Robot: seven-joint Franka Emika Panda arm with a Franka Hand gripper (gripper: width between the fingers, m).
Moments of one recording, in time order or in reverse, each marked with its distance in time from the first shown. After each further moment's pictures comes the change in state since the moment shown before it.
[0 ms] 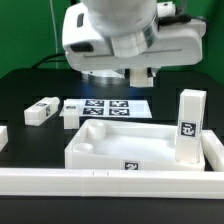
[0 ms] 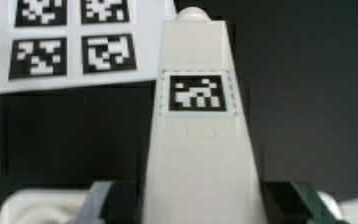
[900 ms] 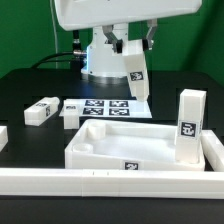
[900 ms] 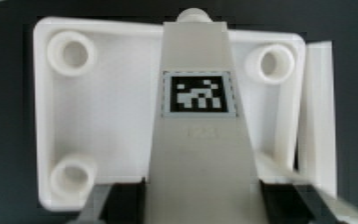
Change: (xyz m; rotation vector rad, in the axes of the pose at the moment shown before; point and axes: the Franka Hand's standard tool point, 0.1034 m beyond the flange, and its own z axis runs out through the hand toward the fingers) arm -0.001 0.001 -0.073 -0.014 0.672 -0.081
